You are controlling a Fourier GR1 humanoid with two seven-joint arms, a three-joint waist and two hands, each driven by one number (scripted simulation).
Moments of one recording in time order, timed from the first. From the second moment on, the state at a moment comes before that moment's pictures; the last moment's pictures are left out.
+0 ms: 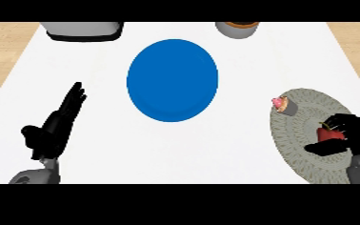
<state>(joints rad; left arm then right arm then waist) -0.05 0.23 0.06 -1.37 0.03 -0.06 -0.11 -0.10 -0.42 -0.14 -1.17 0.62 -0.11 0.40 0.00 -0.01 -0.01</state>
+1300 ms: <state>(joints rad) -0.06 0.22 0.08 -1.36 0.01 -0.06 -0.10 -0.36 -0.51 -0.04 -1.44 0.60 0.03 -0.17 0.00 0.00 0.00</state>
